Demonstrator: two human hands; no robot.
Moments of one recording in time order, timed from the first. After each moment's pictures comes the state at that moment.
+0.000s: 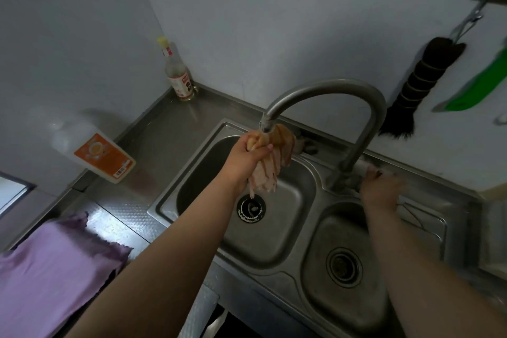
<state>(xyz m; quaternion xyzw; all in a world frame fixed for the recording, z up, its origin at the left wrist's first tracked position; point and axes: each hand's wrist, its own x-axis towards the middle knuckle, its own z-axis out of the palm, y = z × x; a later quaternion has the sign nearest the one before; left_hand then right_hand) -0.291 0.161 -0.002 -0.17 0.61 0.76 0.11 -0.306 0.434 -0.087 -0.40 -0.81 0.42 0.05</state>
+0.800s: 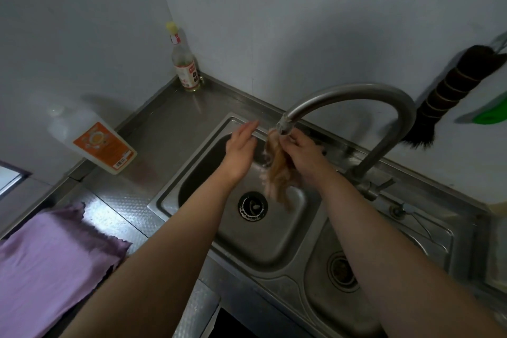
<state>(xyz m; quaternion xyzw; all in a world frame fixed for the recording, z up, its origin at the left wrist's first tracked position) -0.304 0.120 -0.018 -0.10 0.82 0.56 0.06 -0.333 0.281 -0.009 0.03 -0.75 0.63 -0.23</state>
